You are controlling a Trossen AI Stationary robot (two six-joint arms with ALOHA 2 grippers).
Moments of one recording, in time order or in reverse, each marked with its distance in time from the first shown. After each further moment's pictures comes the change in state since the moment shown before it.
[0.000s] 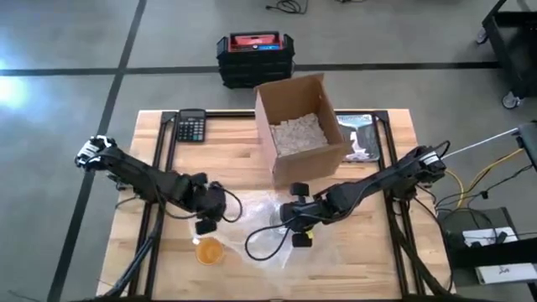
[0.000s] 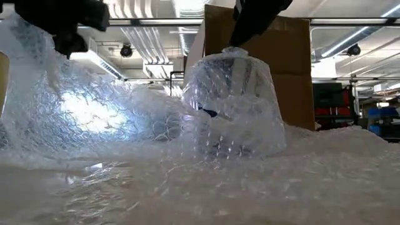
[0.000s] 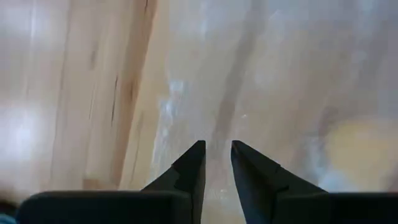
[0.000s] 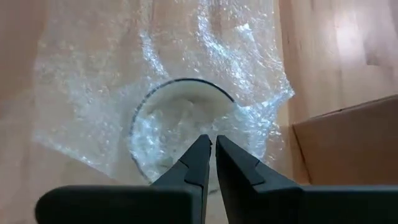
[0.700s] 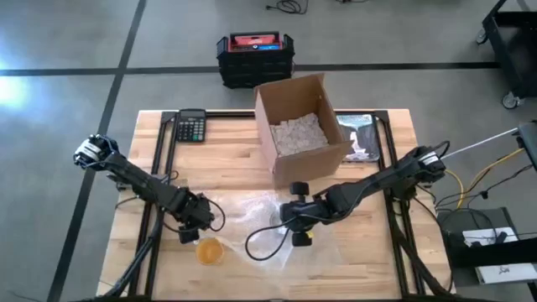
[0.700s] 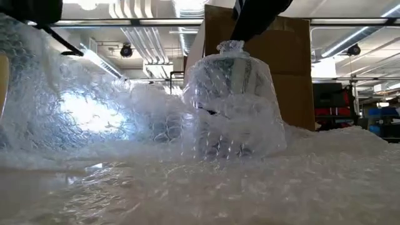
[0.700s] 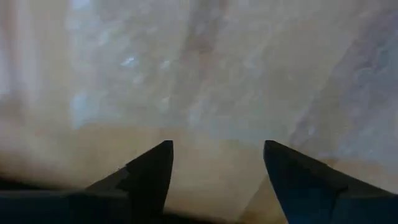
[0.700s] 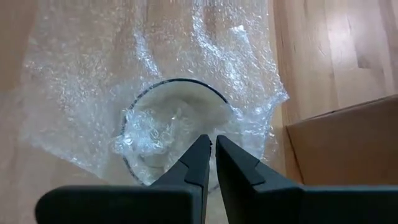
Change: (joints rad) left arm -0.077 -0.040 -0.340 0.223 0.262 -0.129; right arm 0.000 0.001 -0.005 0.003 0.025 -0.009
